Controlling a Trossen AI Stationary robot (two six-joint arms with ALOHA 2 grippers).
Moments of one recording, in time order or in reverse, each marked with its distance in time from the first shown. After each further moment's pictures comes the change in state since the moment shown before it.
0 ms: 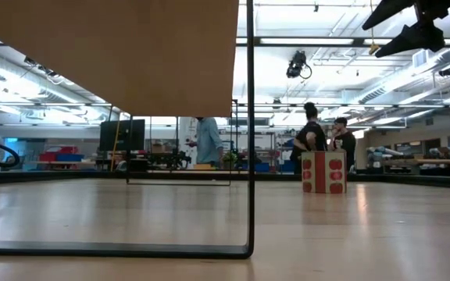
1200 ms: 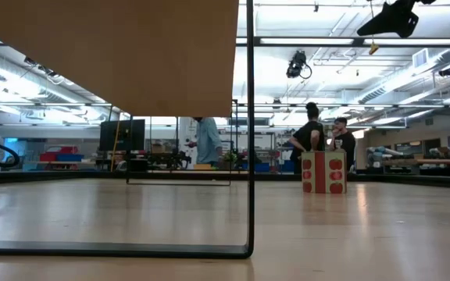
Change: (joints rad) left arm 0.059 0.036 -0.116 -0.028 -0.111 -0.656; right arm 0.000 0.058 0.000 0.244 -0.283 -0.486
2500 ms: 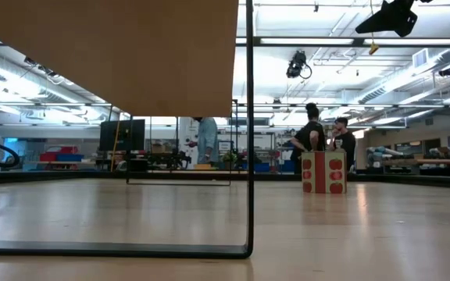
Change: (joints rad) left arm -0.005 0.004 -0.016 -0.002 0.065 0.592; right arm 0.000 0.000 0.000 0.021 0.005 -0.007
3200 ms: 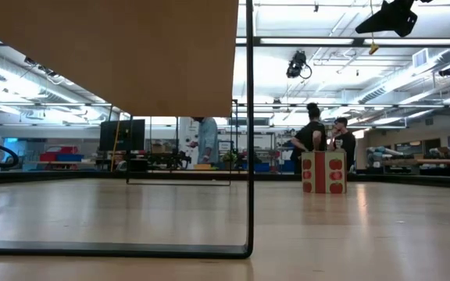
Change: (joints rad) left arm 0.128 0.005 0.002 0.024 0.040 -0.306; right arm 0.000 0.000 0.000 0.000 -0.001 0.003
